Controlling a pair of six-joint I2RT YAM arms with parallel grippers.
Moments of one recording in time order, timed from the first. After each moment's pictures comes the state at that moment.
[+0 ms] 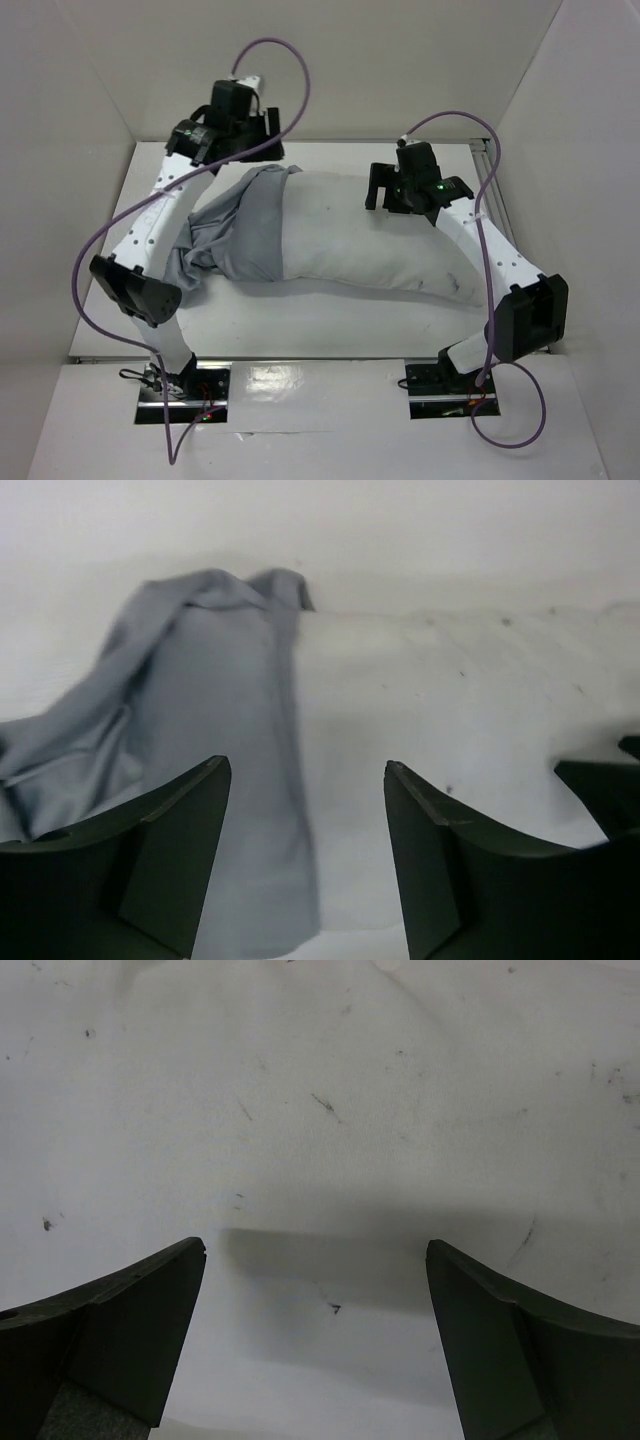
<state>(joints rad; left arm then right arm) -0.38 1.76 2.11 -0.97 -0.09 -0.35 0.35 1.46 1.34 -0.64 0.07 0.39</state>
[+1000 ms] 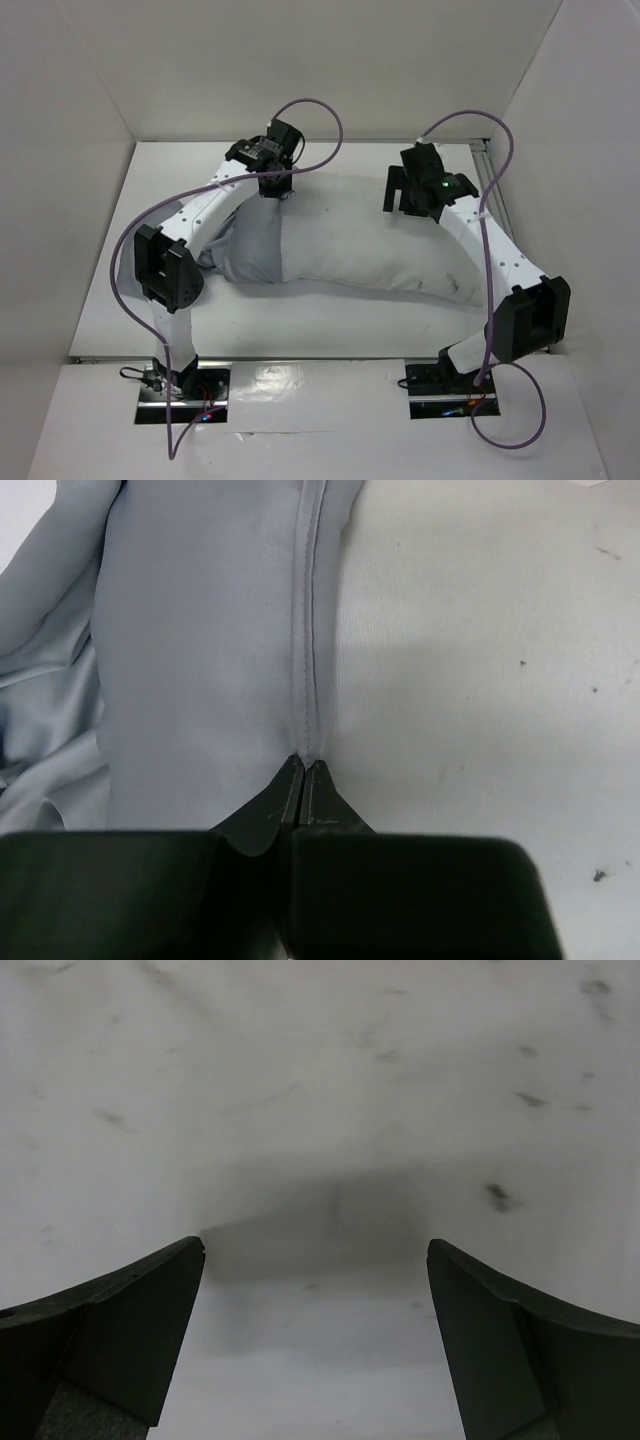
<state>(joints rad) -0.51 1.93 1.94 -1.00 -0.26 -0.43 0.34 1.45 1.36 -0.76 0.30 0.39</state>
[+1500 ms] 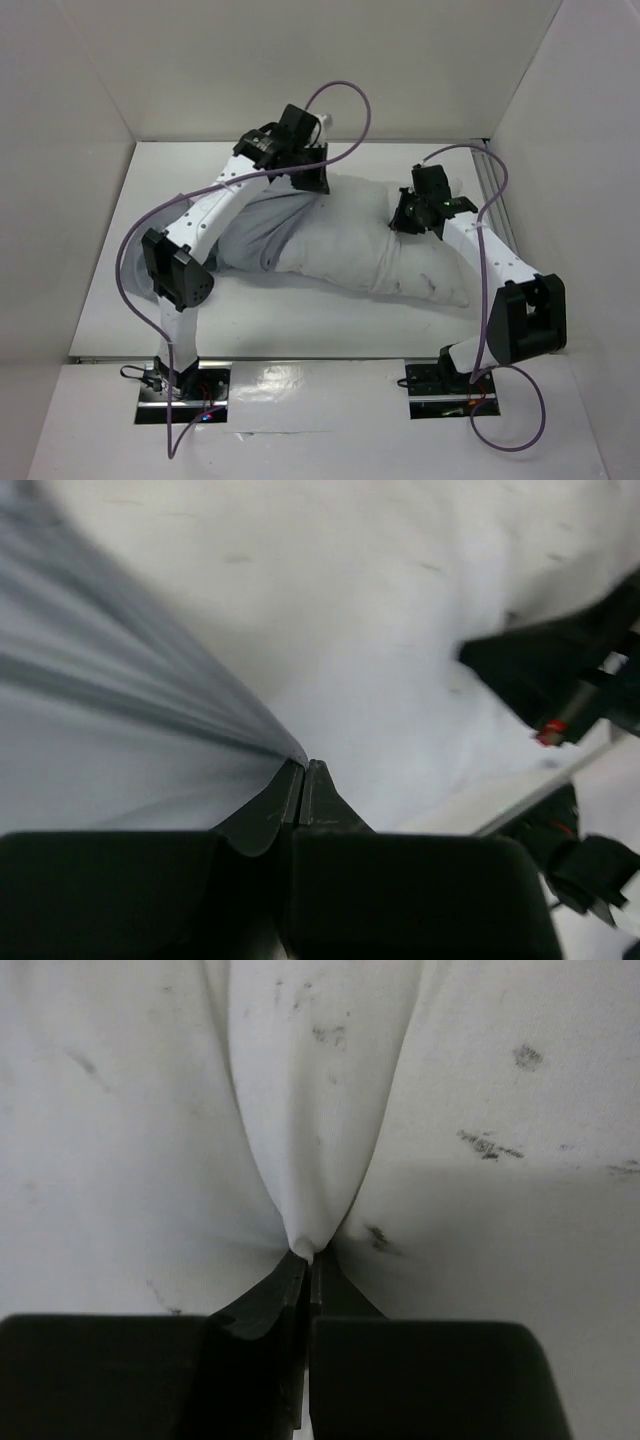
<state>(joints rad) -0.57 1.96 2.14 -1.00 0.11 -0.42 0.23 1.44 1.10 -0.55 -0.05 0.46</state>
